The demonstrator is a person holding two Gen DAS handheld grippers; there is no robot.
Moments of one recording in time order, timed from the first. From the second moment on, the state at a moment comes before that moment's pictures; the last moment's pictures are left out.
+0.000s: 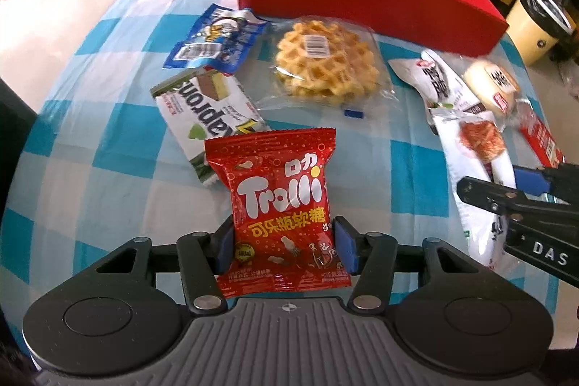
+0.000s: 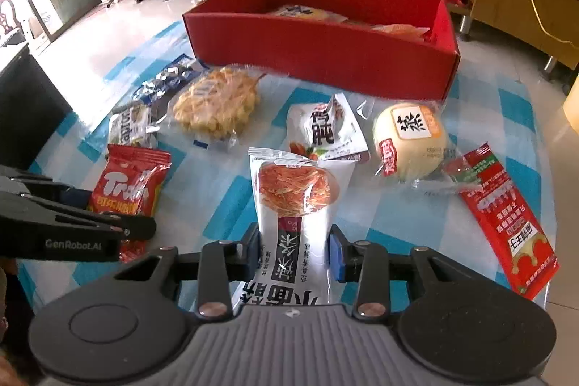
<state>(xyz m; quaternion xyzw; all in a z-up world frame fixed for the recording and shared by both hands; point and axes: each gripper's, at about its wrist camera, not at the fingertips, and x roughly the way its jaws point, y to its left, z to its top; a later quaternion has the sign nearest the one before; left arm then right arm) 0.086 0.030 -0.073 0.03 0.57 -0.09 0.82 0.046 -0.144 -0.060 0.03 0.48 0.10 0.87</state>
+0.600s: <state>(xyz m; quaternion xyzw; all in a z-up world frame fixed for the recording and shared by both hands) 0.084 0.016 -0.037 0.00 0.53 -0.12 0.84 0.048 -0.152 -0.026 0.06 0.44 0.10 0.89</state>
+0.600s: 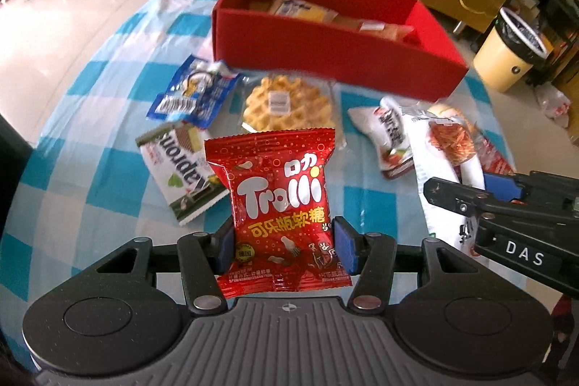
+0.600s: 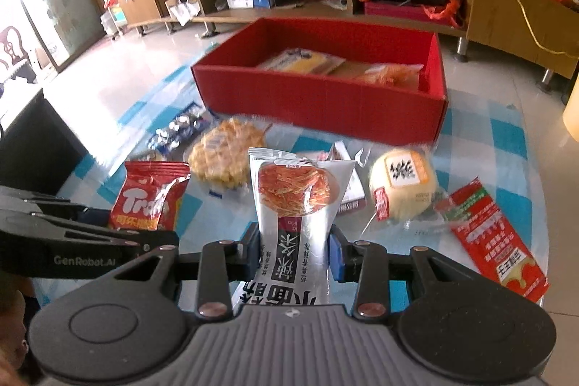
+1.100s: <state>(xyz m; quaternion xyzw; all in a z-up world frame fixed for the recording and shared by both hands) 0.103 -0.006 -0.003 0.01 0.47 -0.12 0.87 0.065 -0.164 0.007 0.08 0.39 0.09 0.91</state>
